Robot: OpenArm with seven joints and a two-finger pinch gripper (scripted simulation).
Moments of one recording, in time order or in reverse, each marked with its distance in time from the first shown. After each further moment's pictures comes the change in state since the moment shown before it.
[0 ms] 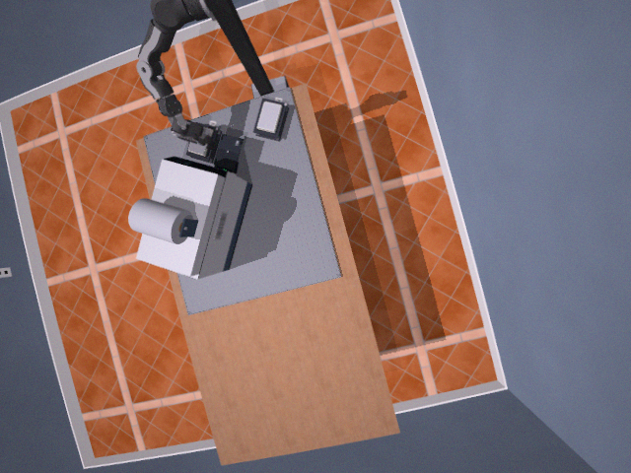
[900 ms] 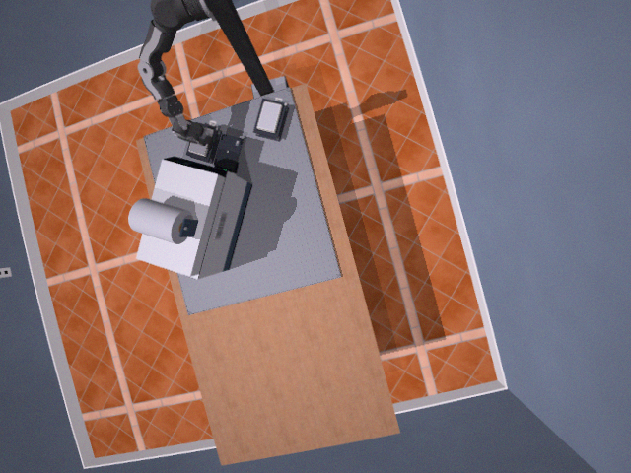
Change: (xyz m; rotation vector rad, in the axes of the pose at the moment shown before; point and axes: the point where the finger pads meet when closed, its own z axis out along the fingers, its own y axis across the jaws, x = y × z) arm 0.000 0.000 0.005 0.001 -0.001 0.000
